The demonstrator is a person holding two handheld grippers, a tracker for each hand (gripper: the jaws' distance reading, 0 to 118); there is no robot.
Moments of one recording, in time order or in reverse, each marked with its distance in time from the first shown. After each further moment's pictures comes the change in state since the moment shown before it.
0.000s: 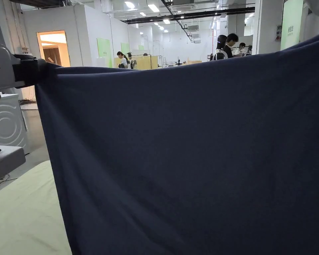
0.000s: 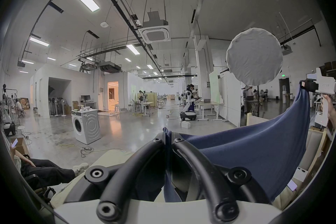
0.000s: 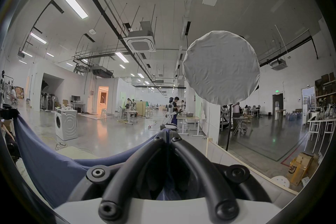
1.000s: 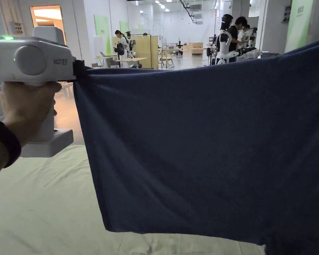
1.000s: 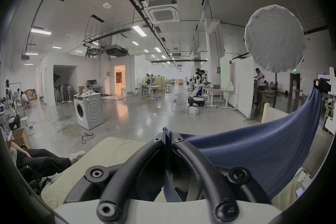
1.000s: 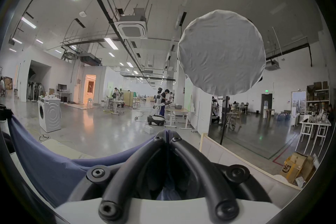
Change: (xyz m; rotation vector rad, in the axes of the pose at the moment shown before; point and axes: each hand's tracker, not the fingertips) left arm 0.045 -0.060 -0.222 -0.166 0.084 0.017; right arm -0.020 -0.088 -0.182 -0.106 -0.116 0.036
